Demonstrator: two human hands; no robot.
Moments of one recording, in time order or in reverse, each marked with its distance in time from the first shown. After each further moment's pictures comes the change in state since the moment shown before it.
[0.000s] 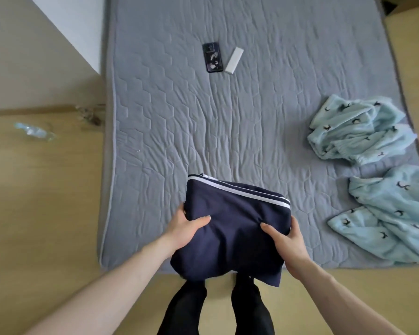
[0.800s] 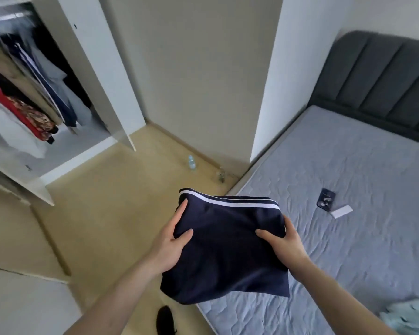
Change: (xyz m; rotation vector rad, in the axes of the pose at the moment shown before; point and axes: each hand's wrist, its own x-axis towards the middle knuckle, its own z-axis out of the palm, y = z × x) left_hand -0.405 0.018 -0.146 -0.358 0.706 0.508; right_hand -0.283 -0.237 0.141 -0.517 -0.635 -0.679
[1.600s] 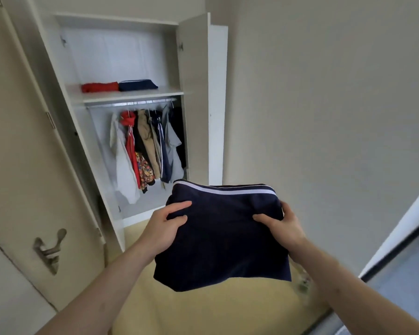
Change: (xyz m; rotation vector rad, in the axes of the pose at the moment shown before) left_hand 0.056 0.084 -0.470 -0.042 0.554 0.132; right_hand 0.075 -0.354 0.431 -0.016 -0.282 -0.395
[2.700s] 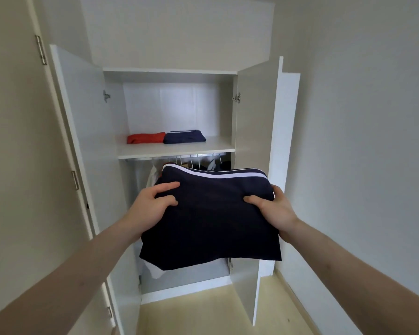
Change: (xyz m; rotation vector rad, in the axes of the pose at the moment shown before) left_hand 0.481 0.096 -0.178 0.031 0.357 0.102; right_hand 0.495 -0.243 0.272 0.161 -0.339 -0.253
